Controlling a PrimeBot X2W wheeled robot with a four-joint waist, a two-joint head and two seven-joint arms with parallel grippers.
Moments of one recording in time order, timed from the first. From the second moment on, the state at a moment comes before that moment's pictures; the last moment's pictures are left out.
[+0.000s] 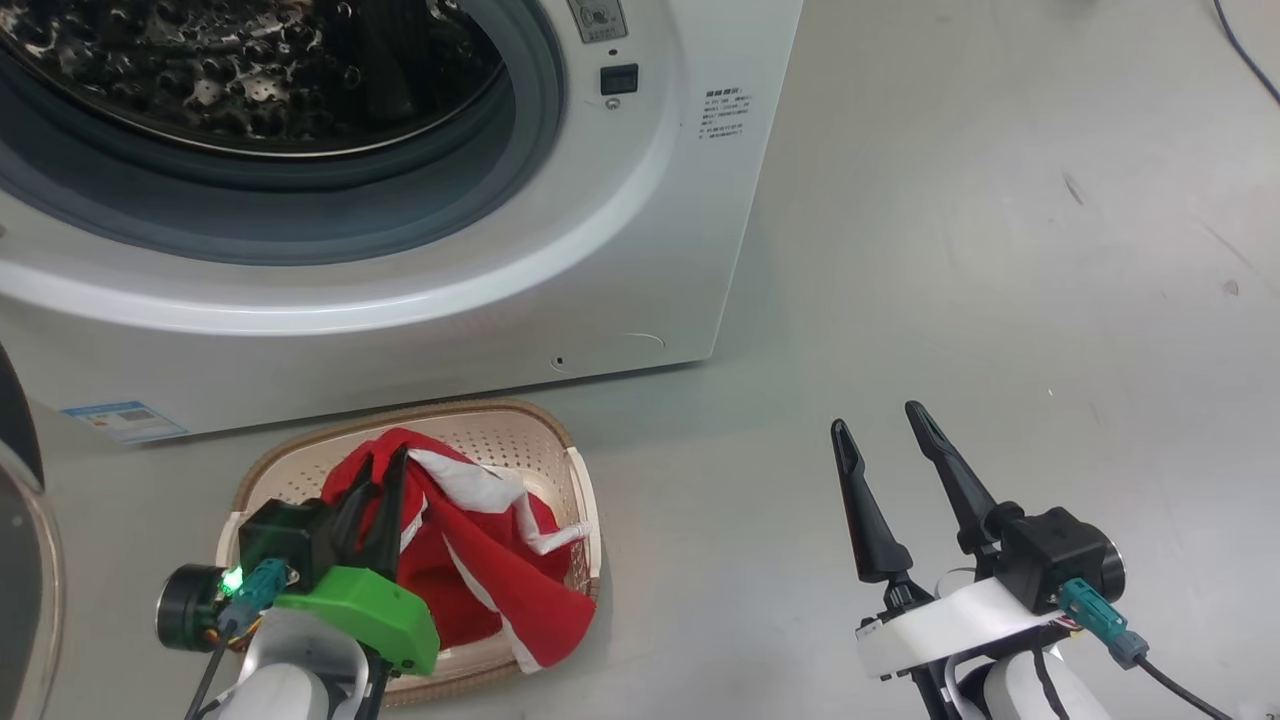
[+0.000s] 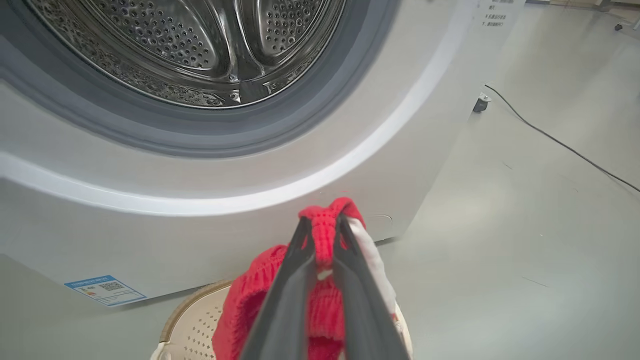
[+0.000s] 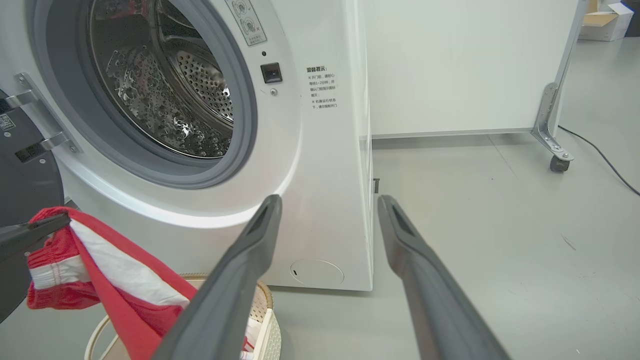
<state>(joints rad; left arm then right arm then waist) -0.12 0.08 -0.25 0.20 -0.33 0.01 -0.09 -0.01 -0.05 0.33 0.05 0.30 0.03 -0.26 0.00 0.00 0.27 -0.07</state>
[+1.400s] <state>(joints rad) -0.59 0.08 -0.17 0.83 -0.39 -0.01 0.08 -0.24 -0.05 0.36 -0.04 0.28 0.02 -0.26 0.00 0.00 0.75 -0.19</state>
